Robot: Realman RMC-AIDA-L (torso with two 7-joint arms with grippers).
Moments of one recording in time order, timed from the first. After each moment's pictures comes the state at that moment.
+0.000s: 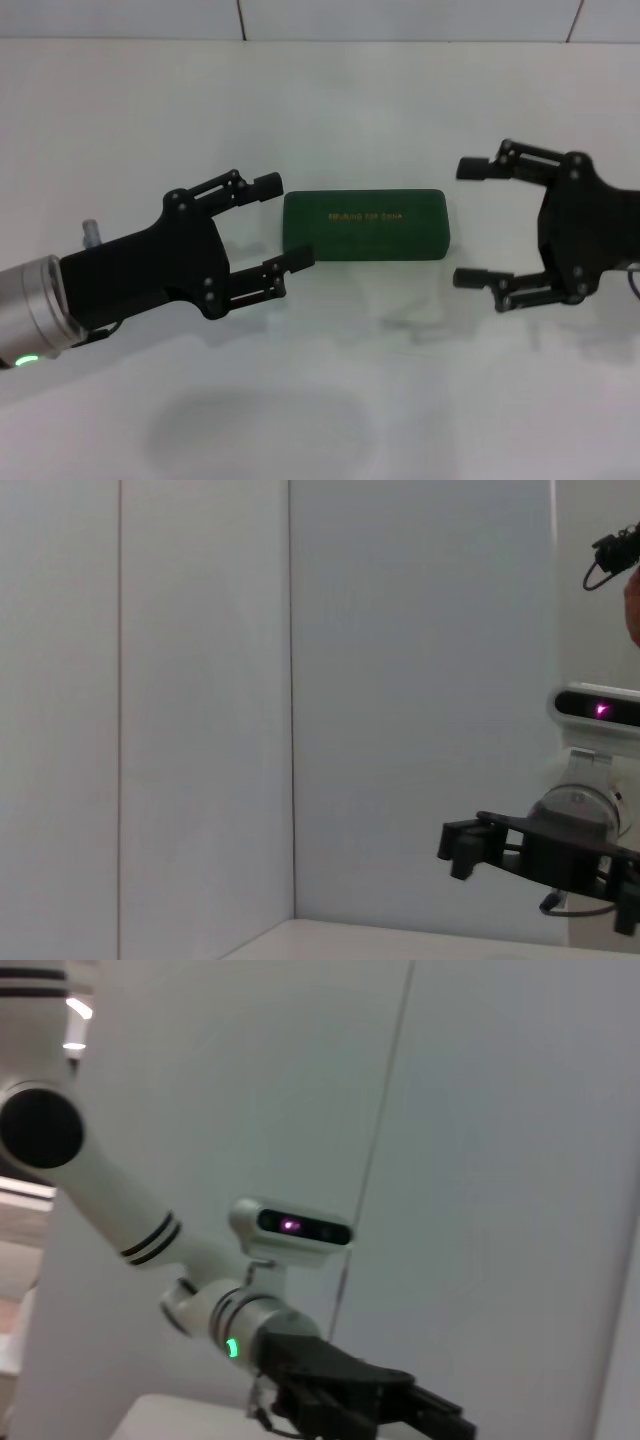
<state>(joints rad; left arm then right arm) -0.32 -2.08 1.09 0.58 1.40 1.66 -0.91 0.51 2.01 -0.89 -0.59 -1.63 -1.85 0.80</state>
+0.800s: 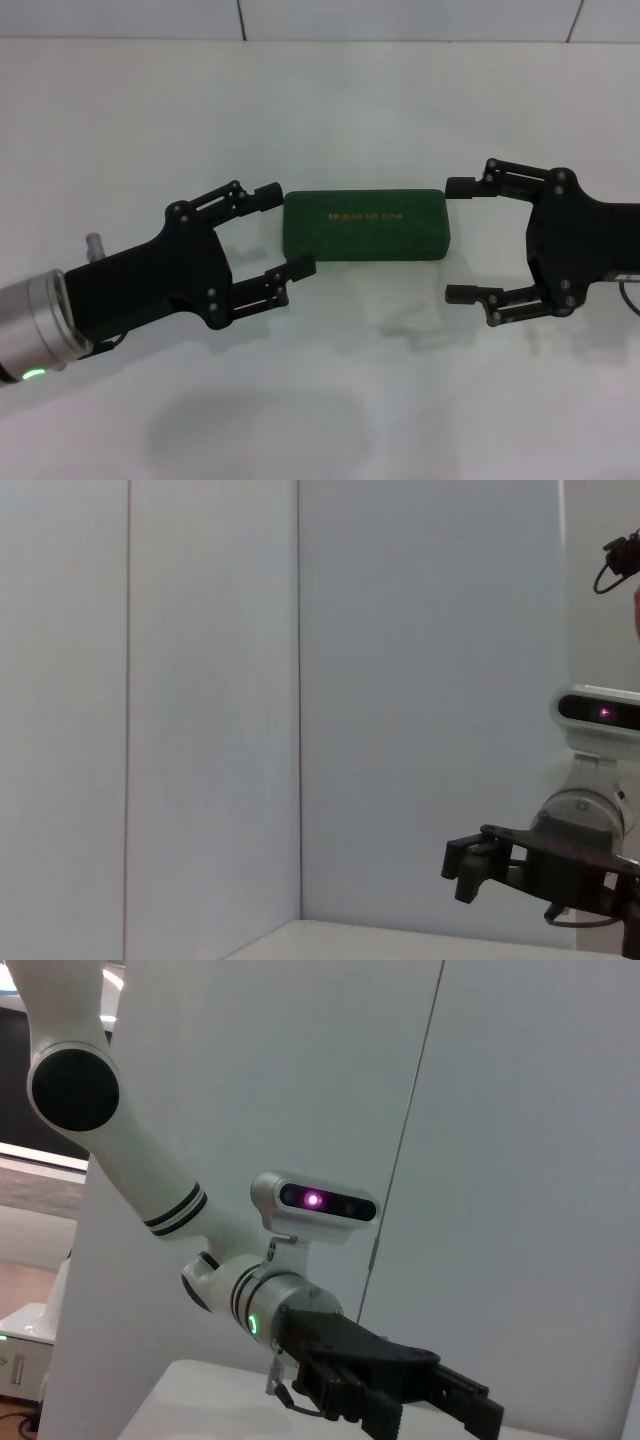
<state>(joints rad) -0.32 -2.09 1.08 0.52 1.40 1.66 -0.86 0.51 2.01 -0.92 -0.59 -1.66 -1.83 0.80</state>
